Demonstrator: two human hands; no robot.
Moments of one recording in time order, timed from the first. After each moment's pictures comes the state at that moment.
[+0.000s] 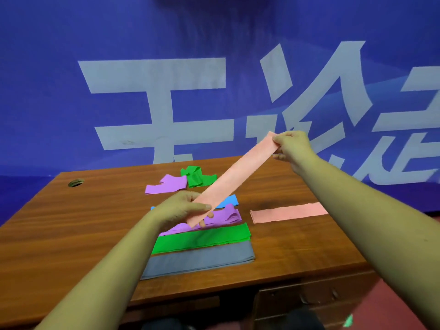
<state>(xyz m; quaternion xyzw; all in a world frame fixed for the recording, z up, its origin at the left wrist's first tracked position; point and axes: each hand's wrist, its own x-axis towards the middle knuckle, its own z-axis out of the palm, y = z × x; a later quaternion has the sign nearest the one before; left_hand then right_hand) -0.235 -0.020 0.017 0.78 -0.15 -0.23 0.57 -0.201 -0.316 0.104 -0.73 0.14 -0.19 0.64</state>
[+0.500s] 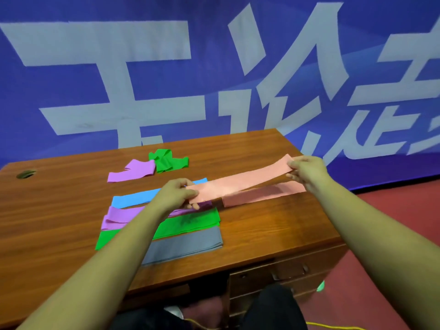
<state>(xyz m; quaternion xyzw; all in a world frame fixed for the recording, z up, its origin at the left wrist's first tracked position) -0.206 -0.100 -0.028 0.80 -0.06 -0.16 0.58 -0.230 -0.445 -0.011 -0.67 0.29 -0.14 0.66</state>
